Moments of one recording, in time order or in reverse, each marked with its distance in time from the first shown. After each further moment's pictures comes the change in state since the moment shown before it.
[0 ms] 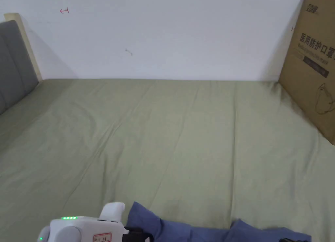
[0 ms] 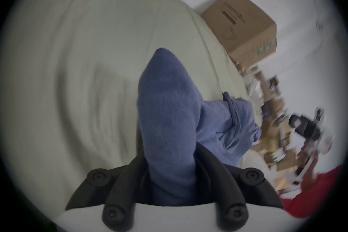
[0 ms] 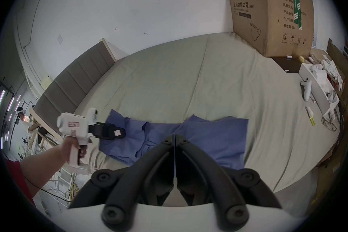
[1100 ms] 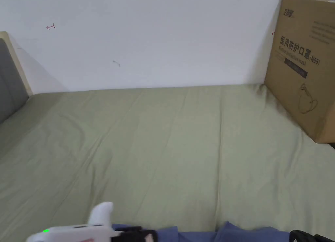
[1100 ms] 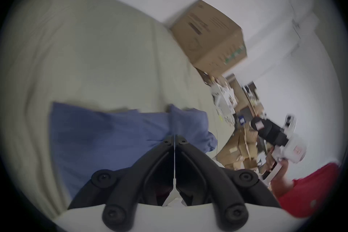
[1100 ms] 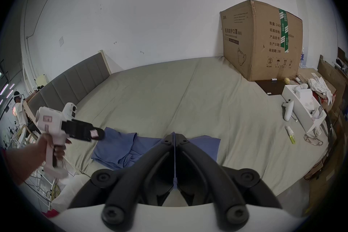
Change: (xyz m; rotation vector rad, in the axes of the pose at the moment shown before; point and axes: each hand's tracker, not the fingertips) left arm 0.026 -0.001 0.034 0.115 -0.224 0.166; right arm 0.025 -0.005 0.037 0.164 -0.079 0.088
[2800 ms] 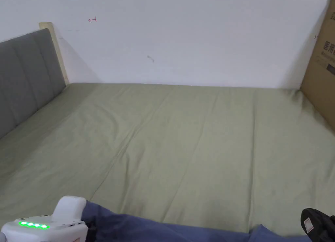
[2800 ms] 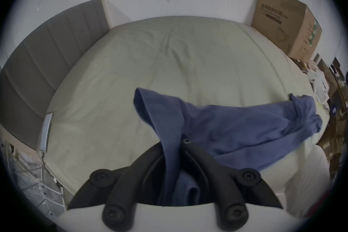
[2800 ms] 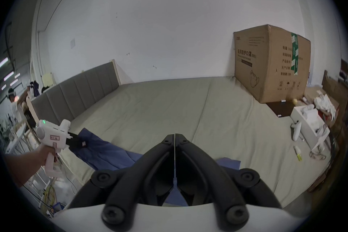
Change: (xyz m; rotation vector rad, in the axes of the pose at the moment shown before) left arm -0.024 -0.018 0.079 0.064 0.773 -0.283; right arm -0.060 0.019 -0.003 0.149 0.052 0.046
